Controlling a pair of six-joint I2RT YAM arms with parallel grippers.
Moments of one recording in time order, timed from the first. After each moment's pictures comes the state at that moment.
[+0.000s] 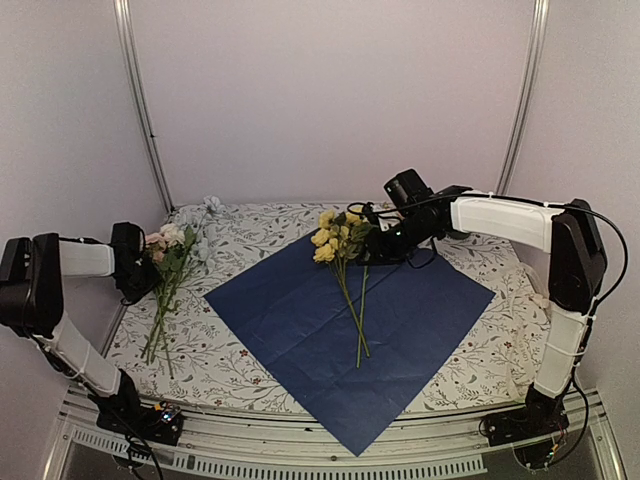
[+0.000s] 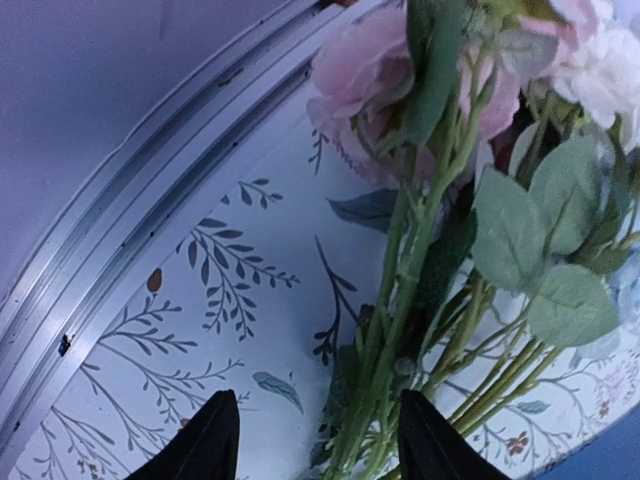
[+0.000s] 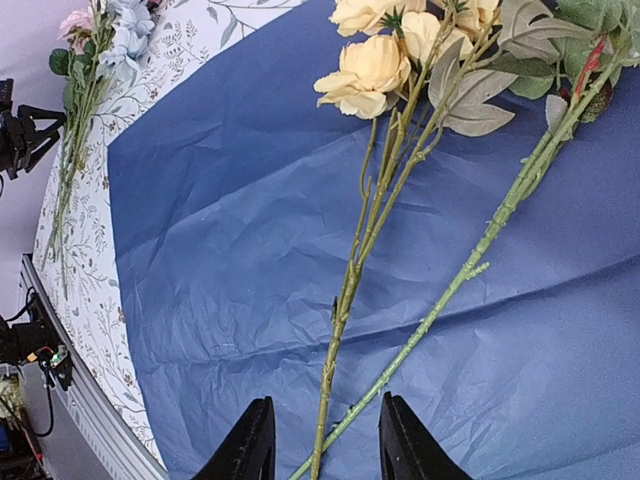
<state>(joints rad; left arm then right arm) 0.15 1.55 0.77 -0.24 -0.16 -0.59 0.63 1.90 1.53 -0.60 -0.32 0.33</state>
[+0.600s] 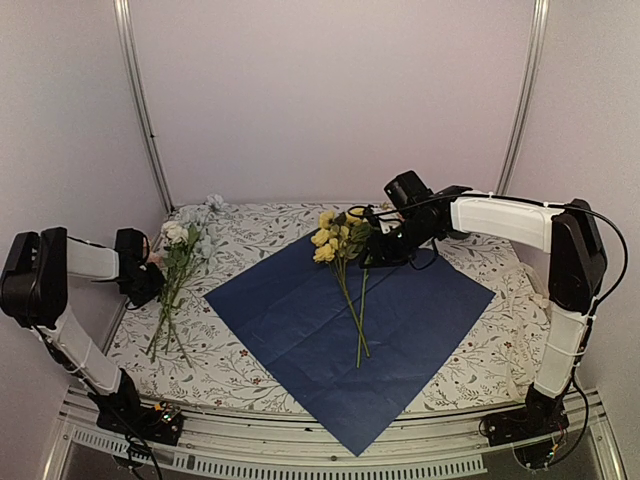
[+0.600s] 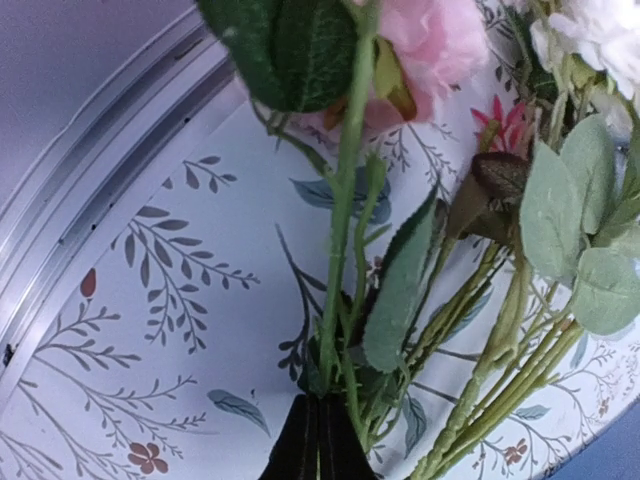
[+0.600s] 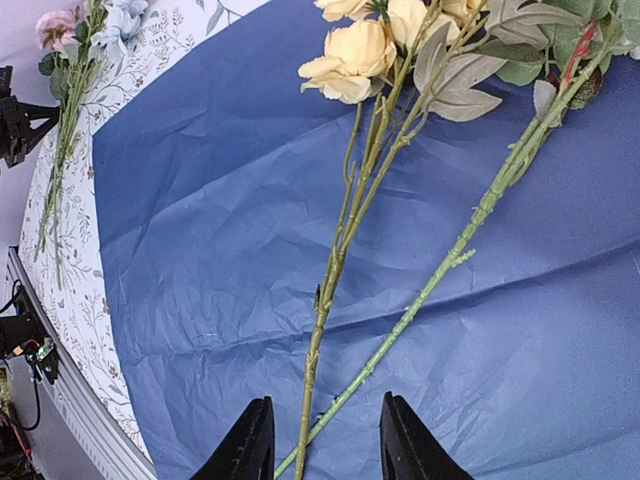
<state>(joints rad) 0.15 1.61 0.74 -0.14 -0.09 -0.60 0.63 1.90 1.53 -0.63 -0.30 0.30</state>
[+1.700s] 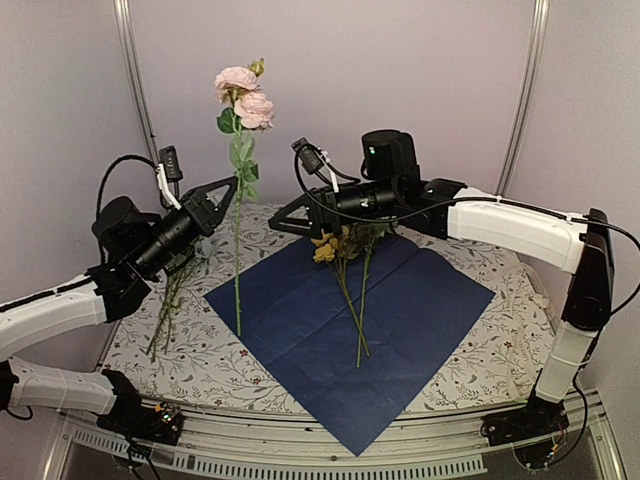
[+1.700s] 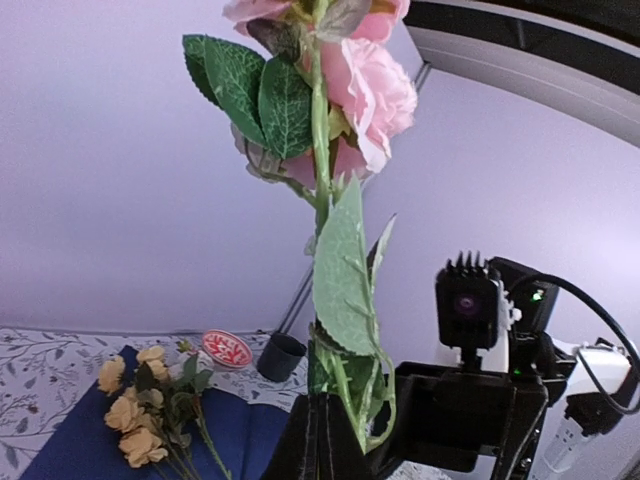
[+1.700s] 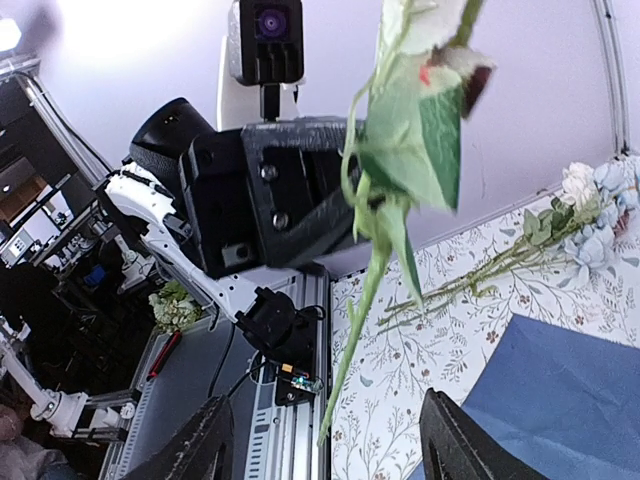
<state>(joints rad) -0.64 1.02 0.68 0.61 0.06 -0.55 0.88 1.81 1.63 -0.04 -0.77 0.34</state>
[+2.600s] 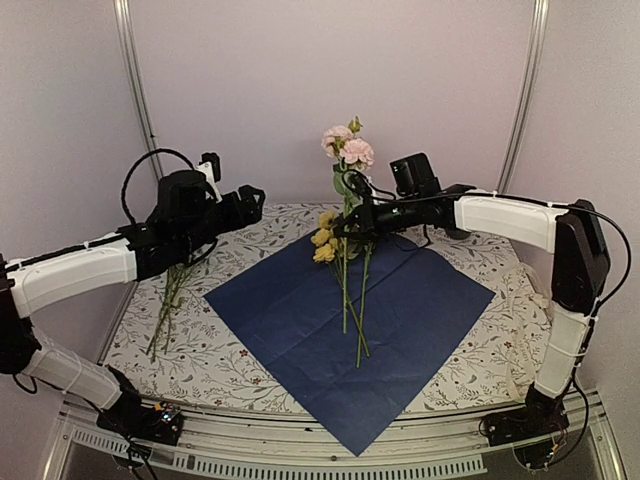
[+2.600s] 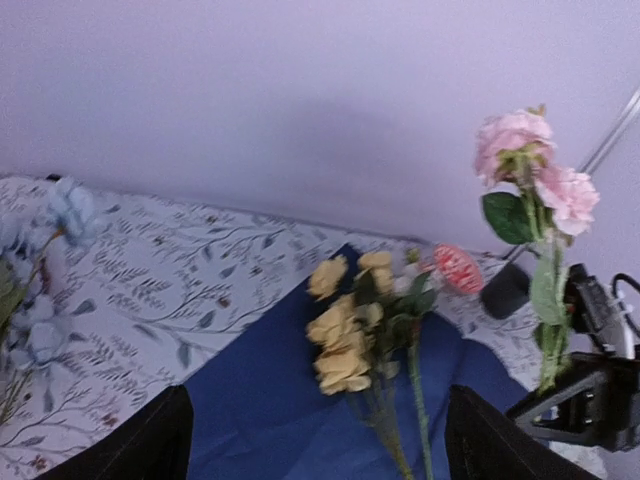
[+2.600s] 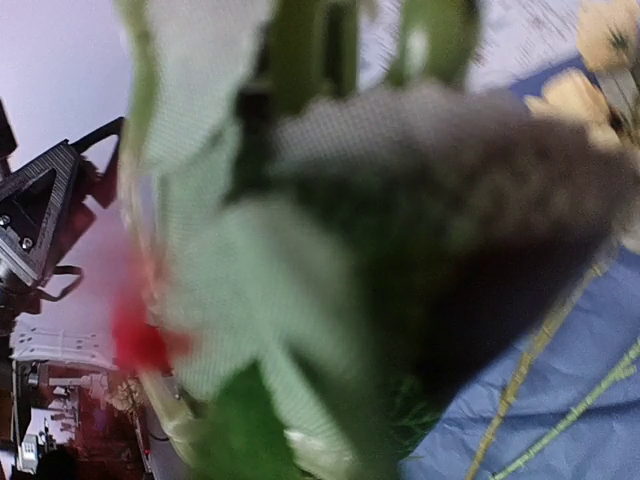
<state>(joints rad) -0.67 1.32 0.98 0.11 -0.32 -0.52 0.64 1.88 1.52 -0.22 -0.67 0.53</state>
